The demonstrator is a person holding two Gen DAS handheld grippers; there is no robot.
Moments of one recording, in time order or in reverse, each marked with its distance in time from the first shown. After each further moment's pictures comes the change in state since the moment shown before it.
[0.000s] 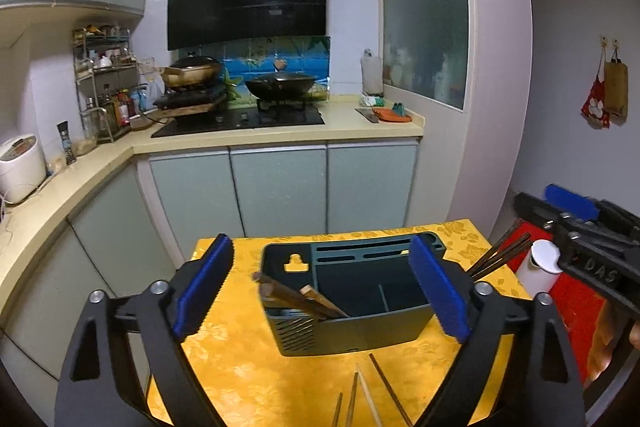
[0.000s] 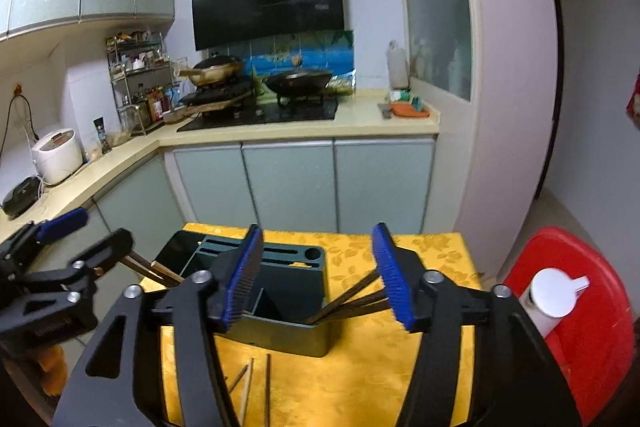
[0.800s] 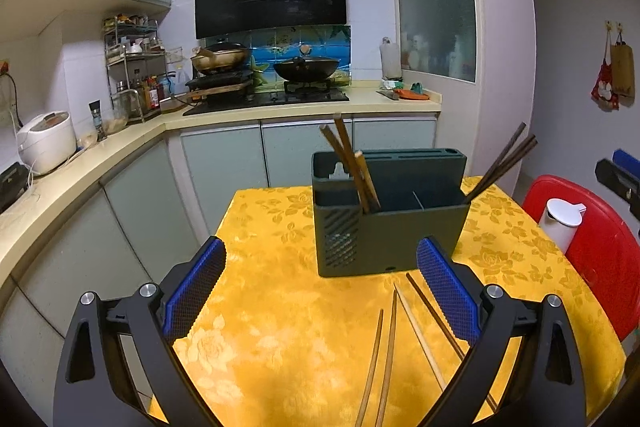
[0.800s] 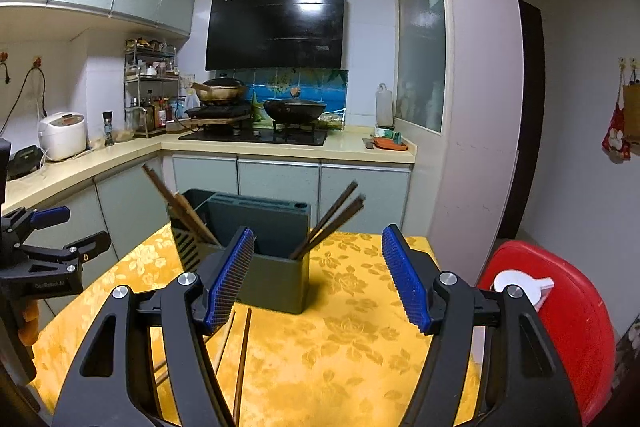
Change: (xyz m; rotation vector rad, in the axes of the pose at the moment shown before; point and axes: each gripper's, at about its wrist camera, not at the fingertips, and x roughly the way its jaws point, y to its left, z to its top) left arm -0.056 0.029 -0.110 0.004 0.006 0.070; right arm -0.084 0.003 -0.106 -0.091 -0.144 -0.039
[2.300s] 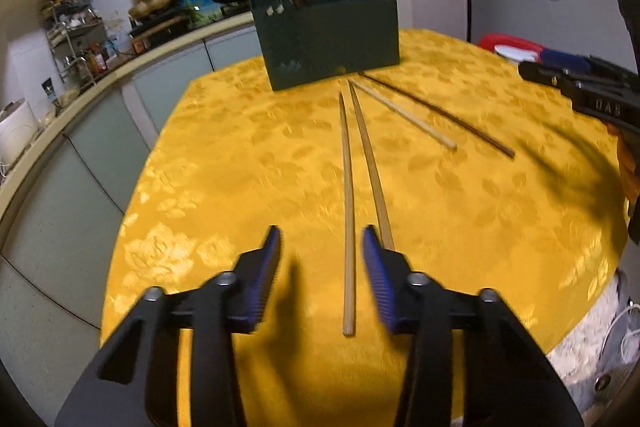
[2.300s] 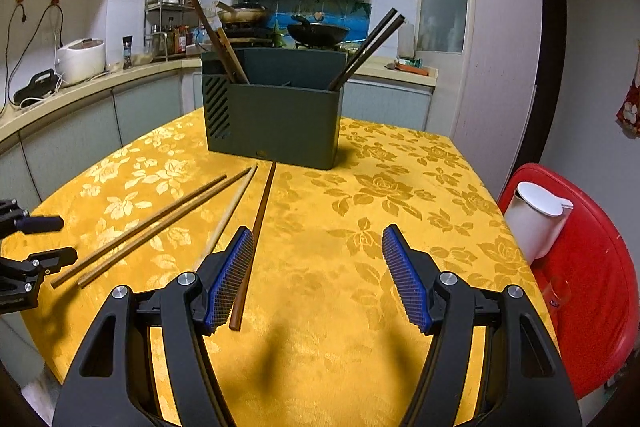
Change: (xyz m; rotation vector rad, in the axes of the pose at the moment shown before) left arm -0.028 0.000 -0.184 0.236 0.276 -0.149; right arm -0.009 0.029 -0.139 -0.059 0.219 0.045
